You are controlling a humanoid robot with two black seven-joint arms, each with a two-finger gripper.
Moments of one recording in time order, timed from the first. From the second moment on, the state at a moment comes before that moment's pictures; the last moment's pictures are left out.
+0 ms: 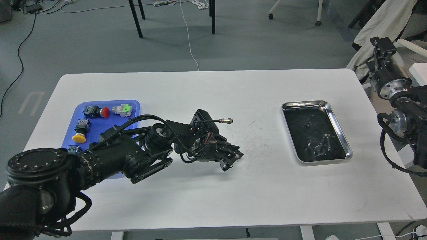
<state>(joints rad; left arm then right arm) -0.96 -0.04 -0.08 -0.67 1.98 -0.13 -0.49 0.91 -0.44 0.37 0.36 -0.36 0.01 0.42</state>
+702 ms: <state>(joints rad) -0.95 -0.04 -0.10 -0.67 1.92 -0.13 -0.49 0.91 -0.44 0.37 0.36 -0.36 0.01 0.42</state>
